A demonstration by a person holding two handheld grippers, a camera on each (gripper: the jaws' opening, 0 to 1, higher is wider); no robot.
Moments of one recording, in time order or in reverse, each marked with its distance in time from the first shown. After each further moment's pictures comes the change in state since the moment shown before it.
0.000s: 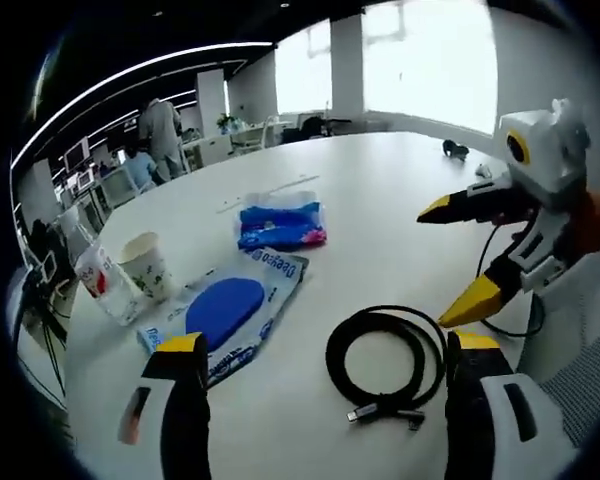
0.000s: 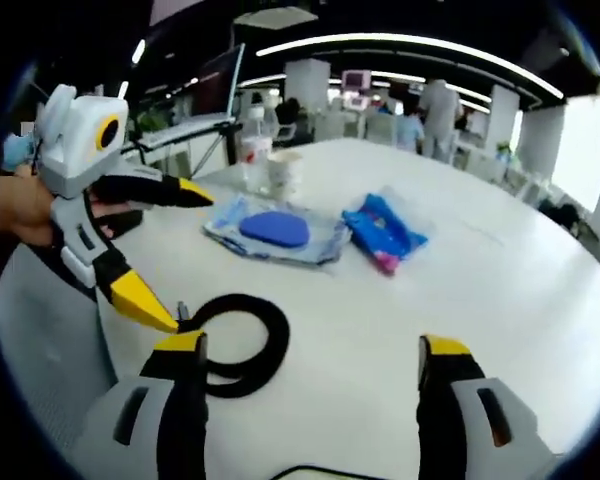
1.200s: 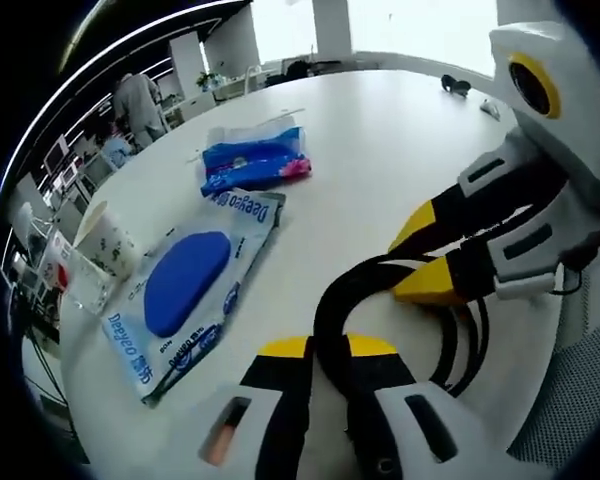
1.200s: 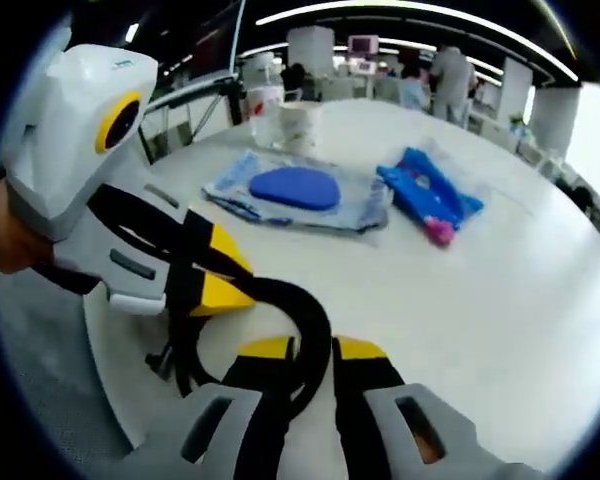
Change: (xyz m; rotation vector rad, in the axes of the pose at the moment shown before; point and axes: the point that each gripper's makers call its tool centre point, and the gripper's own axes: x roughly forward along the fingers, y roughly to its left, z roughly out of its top) left arm 0.049 -0.010 -0.047 0.063 0.256 0.014; right arm 0.058 0.032 -0.021 -0.013 0.133 0.042
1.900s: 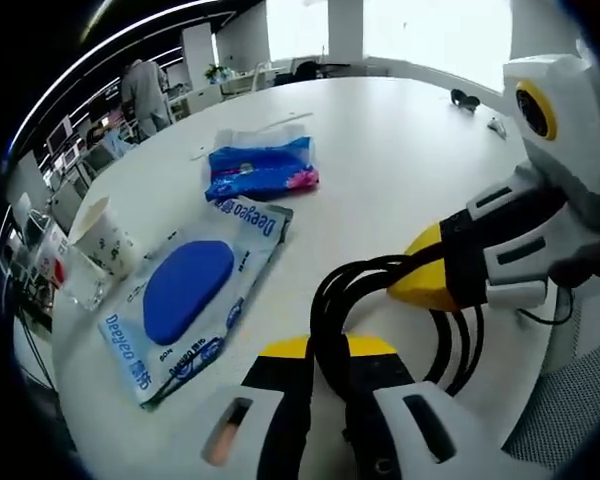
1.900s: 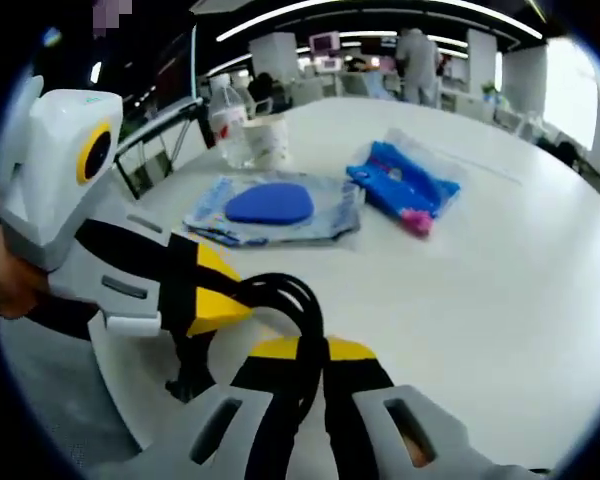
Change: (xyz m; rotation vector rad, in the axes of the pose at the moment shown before) left arm 0.004 0.002 0.011 -0.077 0.006 -0.025; right arm 0.003 -0.008 0.001 0.168 0.010 -0.017
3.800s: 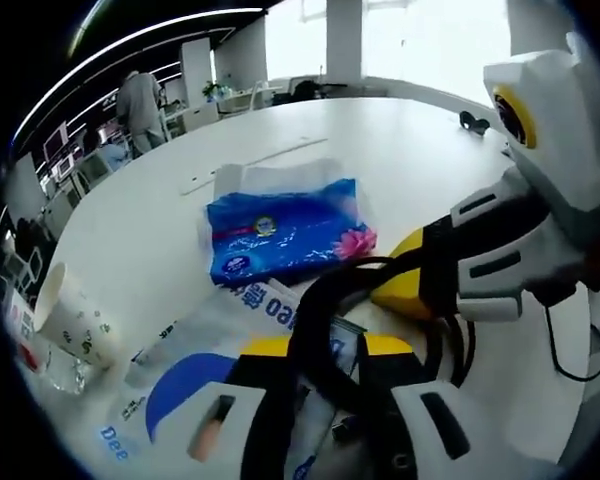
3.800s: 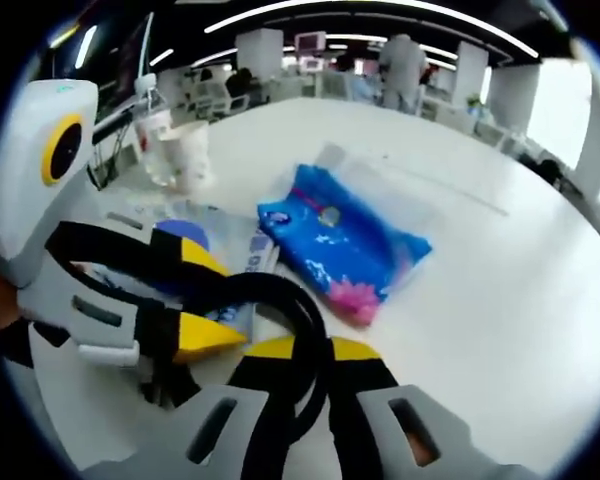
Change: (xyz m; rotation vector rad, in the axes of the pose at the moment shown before) left arm 0.071 0.040 0.079 -0.010 -0.111 -0.027; right arm 0.055 -0.094 0.055 -0.028 0.011 -0.146
